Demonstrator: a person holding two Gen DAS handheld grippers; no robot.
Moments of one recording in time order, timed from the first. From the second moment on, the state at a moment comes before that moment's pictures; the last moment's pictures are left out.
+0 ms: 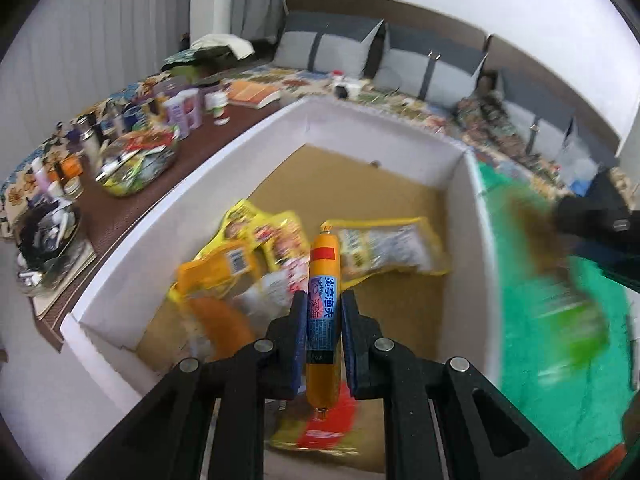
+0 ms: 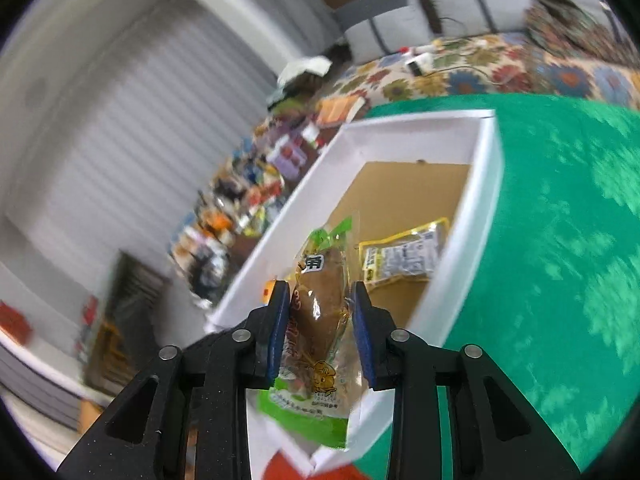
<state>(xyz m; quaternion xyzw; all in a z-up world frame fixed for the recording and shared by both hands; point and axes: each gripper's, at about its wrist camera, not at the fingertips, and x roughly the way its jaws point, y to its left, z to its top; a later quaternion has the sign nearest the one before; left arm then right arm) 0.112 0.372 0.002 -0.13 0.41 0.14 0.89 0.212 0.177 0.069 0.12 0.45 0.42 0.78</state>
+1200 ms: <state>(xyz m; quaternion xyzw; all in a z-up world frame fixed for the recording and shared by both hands) 0.021 0.347 0.070 -0.08 0.32 0.31 0.89 0.106 0.183 0.082 -0.13 0.35 0.36 0.85</state>
